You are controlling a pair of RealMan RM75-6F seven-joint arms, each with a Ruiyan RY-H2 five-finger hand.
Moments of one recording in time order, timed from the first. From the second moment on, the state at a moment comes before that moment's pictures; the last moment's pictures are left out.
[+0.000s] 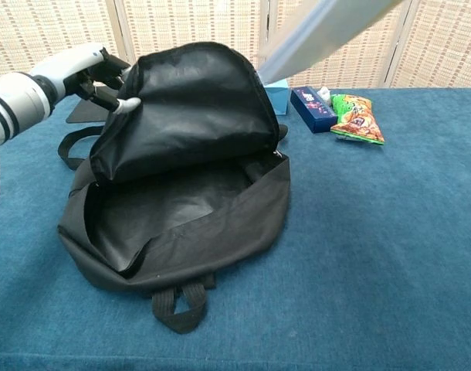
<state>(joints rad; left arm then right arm) -0.77 -1.60 -0.39 -1.27 1.03 0.95 -0.04 0.53 -1.18 0.21 -1.60 -1.81 1.58 -0.10</state>
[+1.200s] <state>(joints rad) -0.86 -1.54 -0.45 -1.29 0.76 0.87 0.08 0.83 -1.67 0.14 -1.27 -1.77 1.19 -0.21</state>
